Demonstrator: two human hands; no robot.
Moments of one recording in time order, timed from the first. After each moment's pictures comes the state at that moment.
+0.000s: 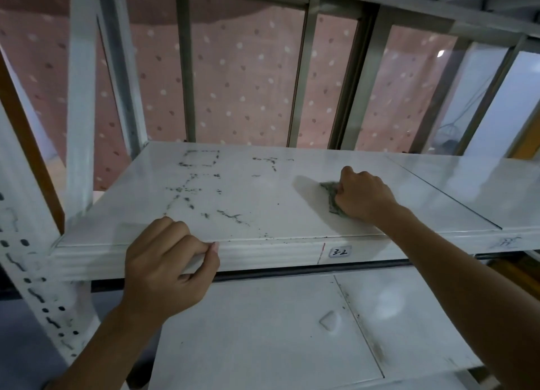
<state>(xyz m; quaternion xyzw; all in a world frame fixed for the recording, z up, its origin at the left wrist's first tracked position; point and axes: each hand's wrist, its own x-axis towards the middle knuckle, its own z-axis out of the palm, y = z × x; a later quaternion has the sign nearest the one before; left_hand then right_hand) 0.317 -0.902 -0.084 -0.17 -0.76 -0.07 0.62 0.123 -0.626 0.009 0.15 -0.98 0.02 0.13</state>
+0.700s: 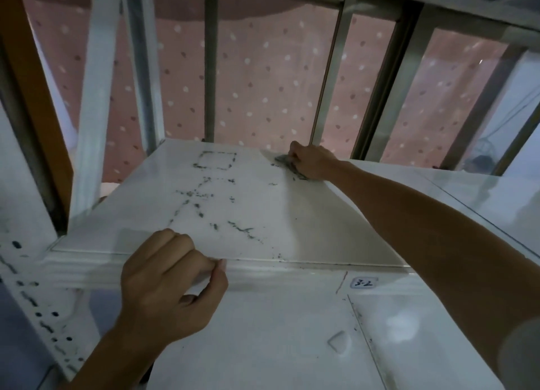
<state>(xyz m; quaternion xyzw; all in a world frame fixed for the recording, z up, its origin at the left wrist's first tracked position) 0.321 -0.894 -0.084 -0.13 -0.78 -0.07 0.61 -0.022 -0.761 0.019 0.35 -0.93 0.00 0.10</state>
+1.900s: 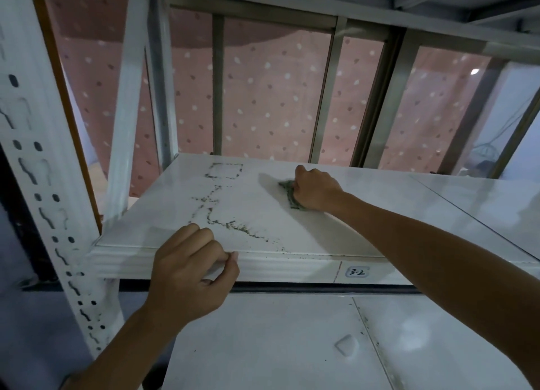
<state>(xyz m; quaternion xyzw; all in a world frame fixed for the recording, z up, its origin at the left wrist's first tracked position) 0.321 -0.899 -0.081 -0.14 -0.78 -0.10 0.60 0.084 -0.741 0.015 0.30 -0.95 0.01 0.11</state>
